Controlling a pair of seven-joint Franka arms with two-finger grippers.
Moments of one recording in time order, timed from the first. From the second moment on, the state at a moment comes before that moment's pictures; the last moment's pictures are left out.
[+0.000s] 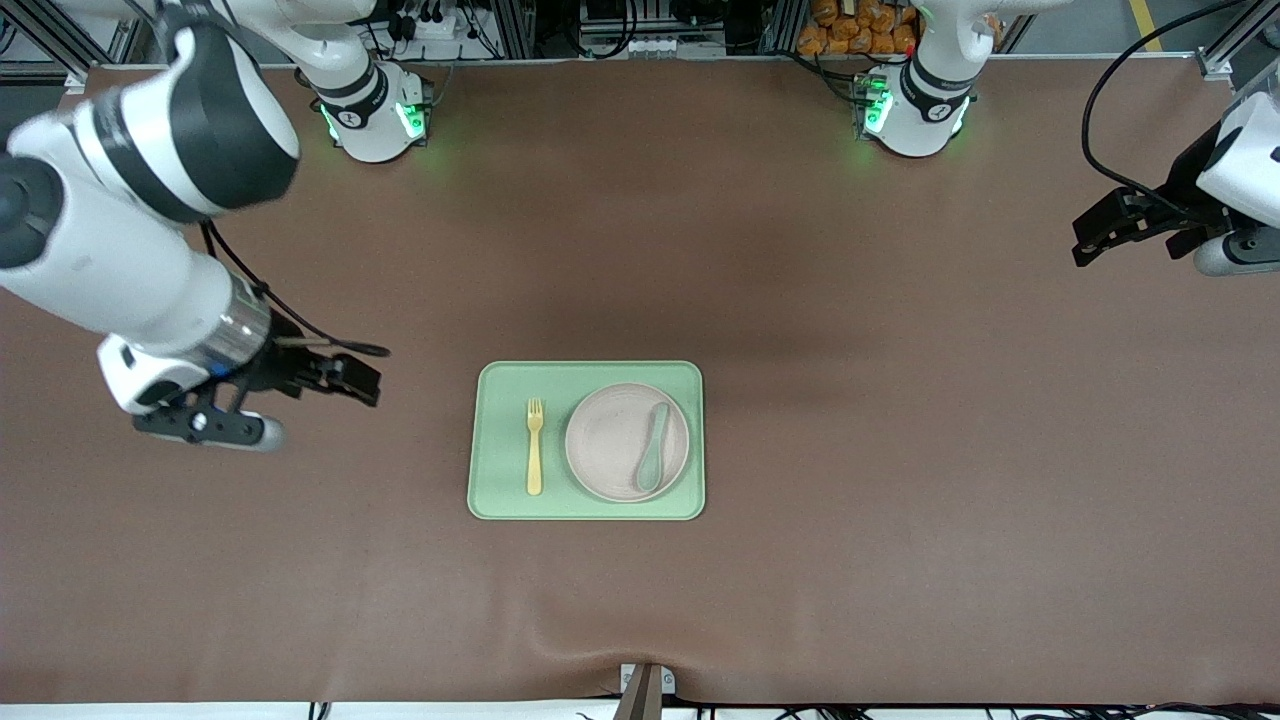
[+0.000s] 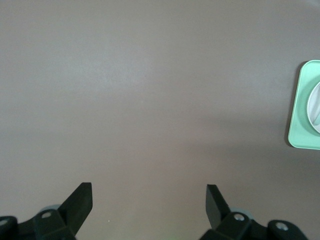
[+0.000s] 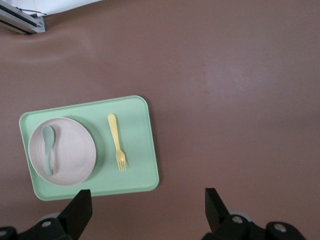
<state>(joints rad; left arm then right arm) -0.03 -0.02 -0.08 -1.56 0.03 1.55 -0.18 -0.01 0.35 0.33 -1.28 -0.05 1.65 0.45</state>
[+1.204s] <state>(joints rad) -0.03 -0.08 -0.09 -1.60 0.03 1.55 -0.18 -0.02 -0.03 0.15 -1.55 0.06 1.58 0.22</state>
